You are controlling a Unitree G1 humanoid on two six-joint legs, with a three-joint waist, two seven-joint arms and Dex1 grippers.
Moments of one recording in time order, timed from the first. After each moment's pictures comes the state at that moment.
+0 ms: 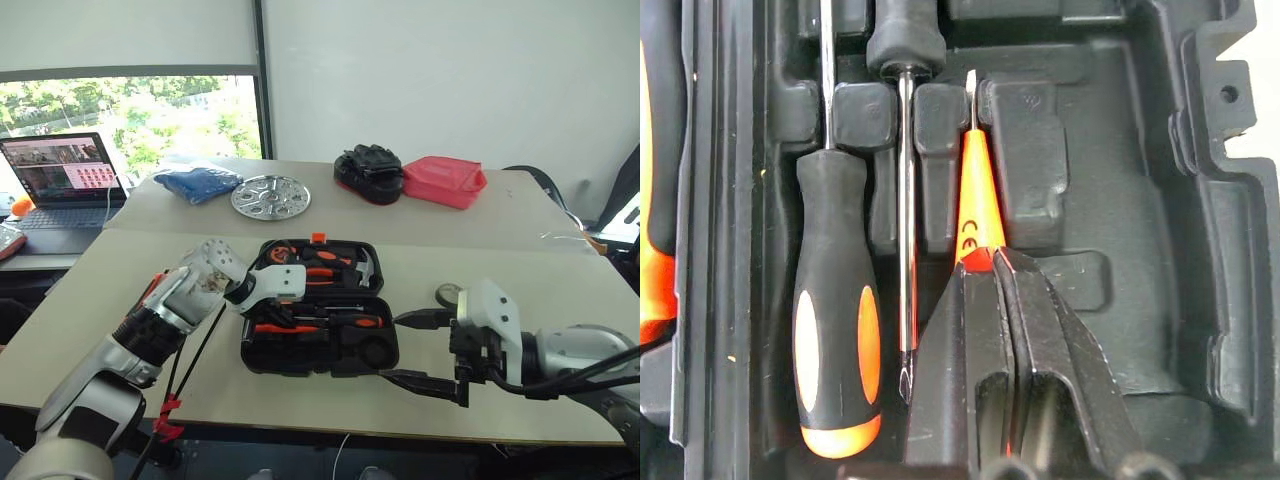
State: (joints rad) left arm -0.89 0.69 -0.53 0.12 0.05 0.54 -1.41; right arm -0.14 -0.98 -0.17 -0.79 0.85 0.81 0.76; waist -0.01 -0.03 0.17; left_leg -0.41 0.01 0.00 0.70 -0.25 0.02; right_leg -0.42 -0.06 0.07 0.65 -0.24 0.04
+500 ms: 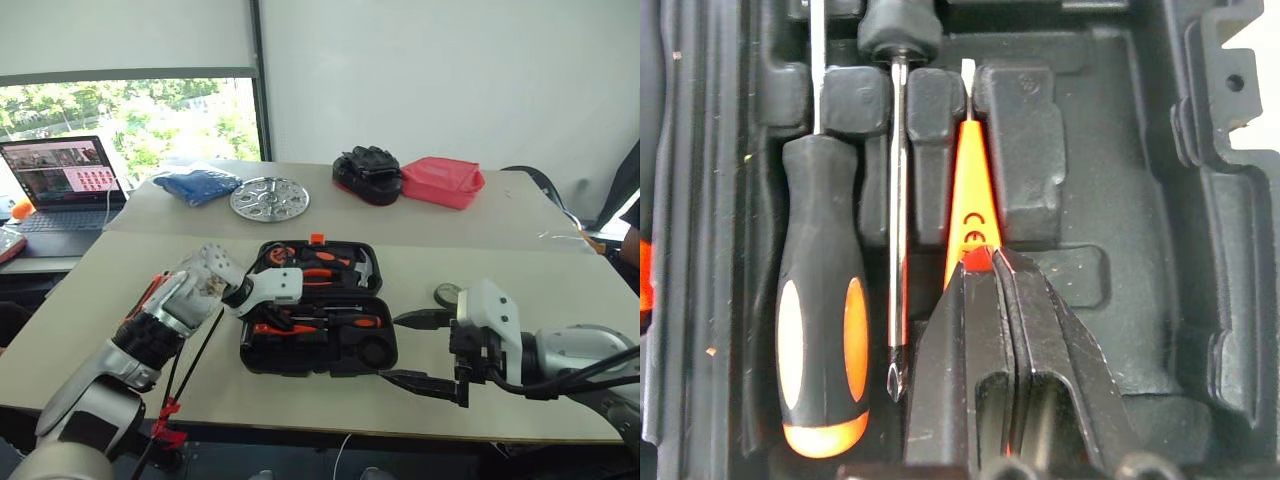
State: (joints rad) left arm -0.87 0.70 -0.51 0.12 0.07 0.54 -1.39; right arm -0.14 -0.98 -0.17 -0.78 0.85 0.81 0.76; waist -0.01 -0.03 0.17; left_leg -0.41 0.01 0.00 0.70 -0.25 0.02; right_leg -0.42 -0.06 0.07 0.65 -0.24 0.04
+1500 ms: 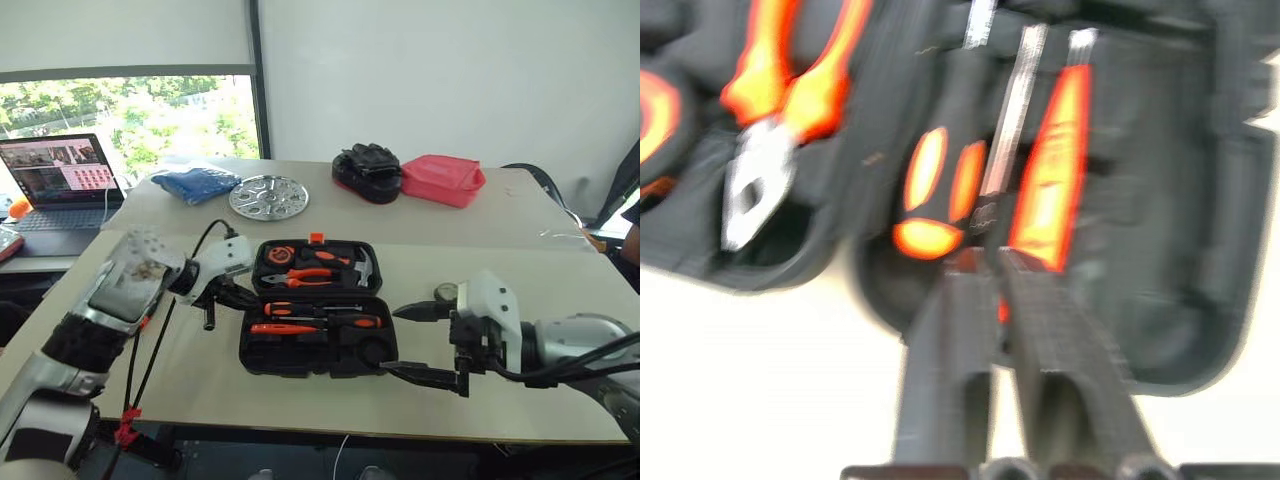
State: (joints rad) left arm -0.70 0.89 -0.20 0.03 -0.11 0.65 -1.29; right arm -0.26 -0.98 -0.14 -0.72 0.83 0.81 0.80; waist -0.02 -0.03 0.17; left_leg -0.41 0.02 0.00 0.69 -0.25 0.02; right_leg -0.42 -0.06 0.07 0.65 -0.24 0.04
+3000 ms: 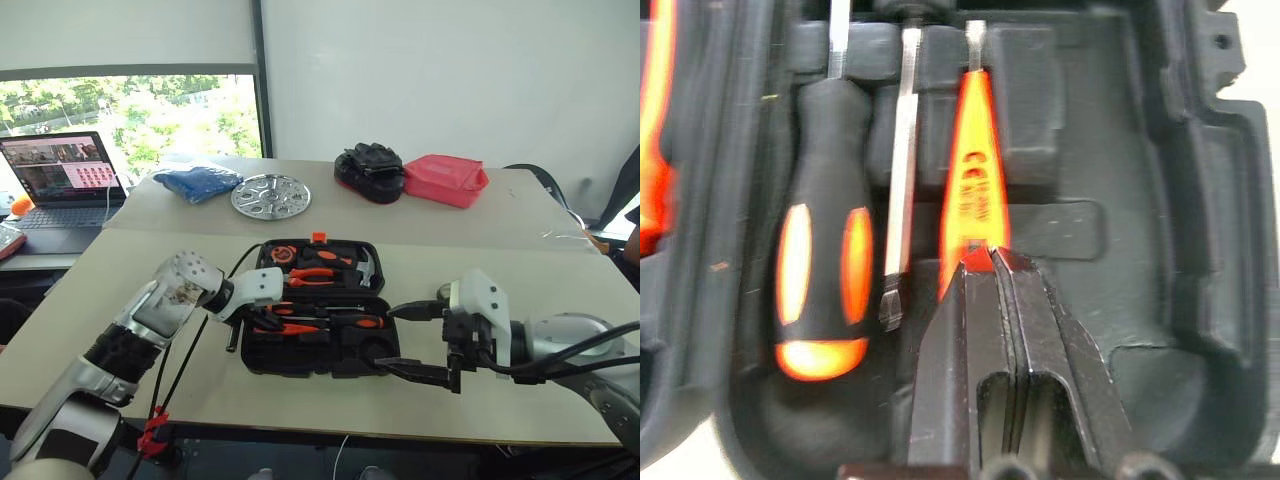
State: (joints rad) left arm -0.74 0.77 -0.42 0.04 -0.04 0.46 -1.39; right arm -0.23 -0.95 -0.10 -0.71 0.80 0.79 0.79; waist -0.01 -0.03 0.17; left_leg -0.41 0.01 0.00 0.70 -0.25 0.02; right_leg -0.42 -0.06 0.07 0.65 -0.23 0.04
